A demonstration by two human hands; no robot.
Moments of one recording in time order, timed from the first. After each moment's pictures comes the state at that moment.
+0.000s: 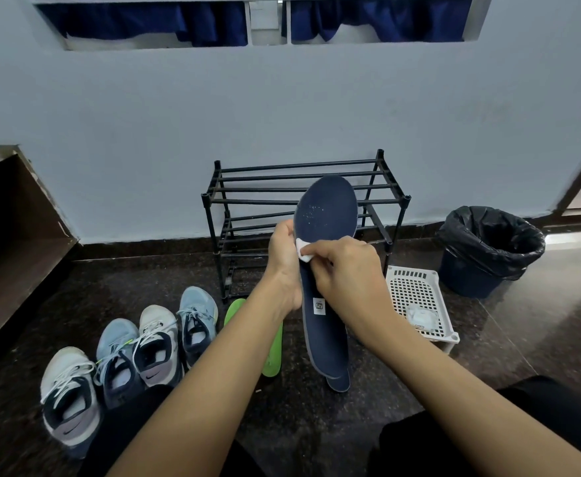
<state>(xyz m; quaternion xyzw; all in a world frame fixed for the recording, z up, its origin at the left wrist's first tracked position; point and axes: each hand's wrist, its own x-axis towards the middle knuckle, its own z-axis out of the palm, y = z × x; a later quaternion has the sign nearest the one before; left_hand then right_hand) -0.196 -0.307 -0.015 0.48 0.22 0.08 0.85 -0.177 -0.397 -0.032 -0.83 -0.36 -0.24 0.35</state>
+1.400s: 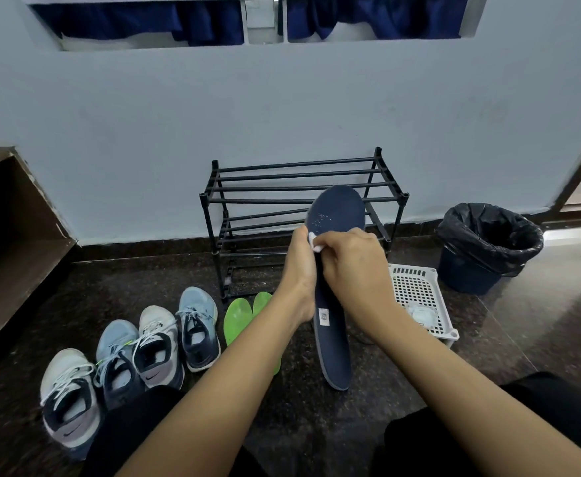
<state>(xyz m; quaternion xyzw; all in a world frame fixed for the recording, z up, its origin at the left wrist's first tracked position) -0.197 -0.329 -0.022 0.50 0.25 0.08 0.82 -0.163 -0.397 -0.035 -0.88 -0.29 -0.22 0.30</state>
